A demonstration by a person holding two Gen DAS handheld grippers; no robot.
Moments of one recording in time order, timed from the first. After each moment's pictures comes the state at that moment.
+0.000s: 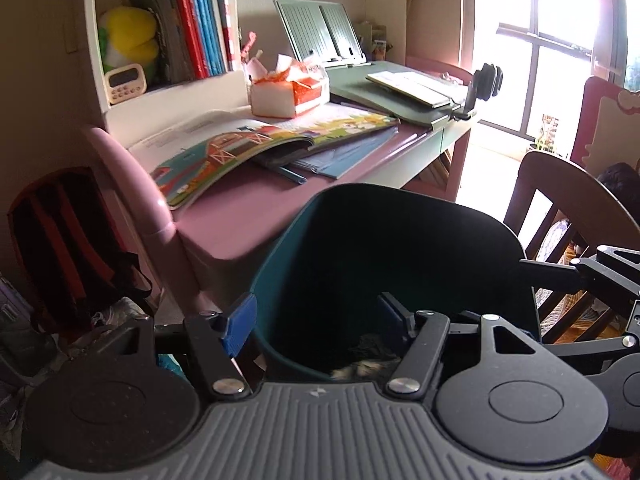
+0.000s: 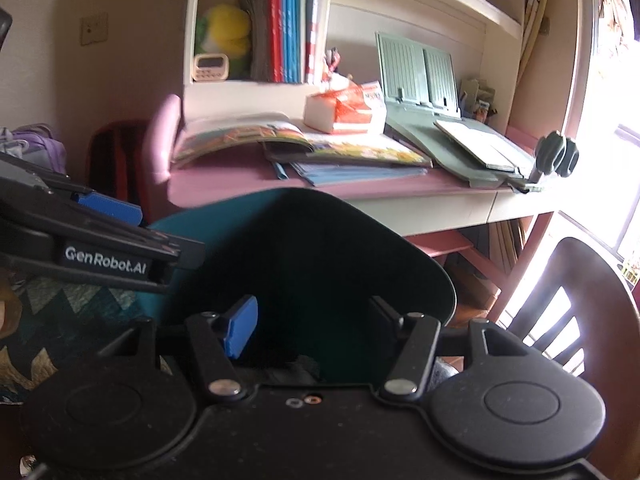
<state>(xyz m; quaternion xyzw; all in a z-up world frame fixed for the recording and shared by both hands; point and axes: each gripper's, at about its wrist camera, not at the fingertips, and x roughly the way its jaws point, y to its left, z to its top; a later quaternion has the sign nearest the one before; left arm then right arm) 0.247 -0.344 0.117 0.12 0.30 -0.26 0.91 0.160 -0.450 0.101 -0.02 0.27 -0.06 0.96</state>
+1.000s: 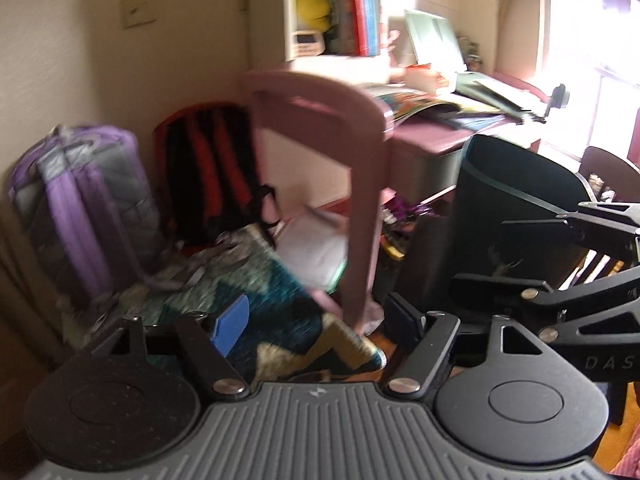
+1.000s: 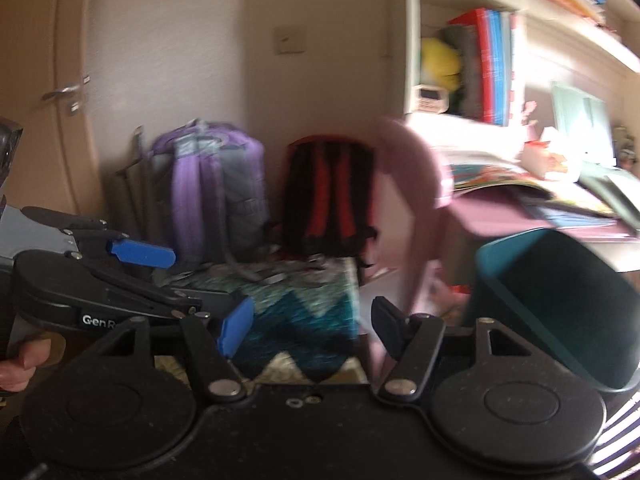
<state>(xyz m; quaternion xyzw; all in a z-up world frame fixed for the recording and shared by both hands) 0.147 -0.082 0.095 0.08 0.31 -0.15 0.94 0.120 -0.239 0.098 -0.03 0.25 0.17 0.95</state>
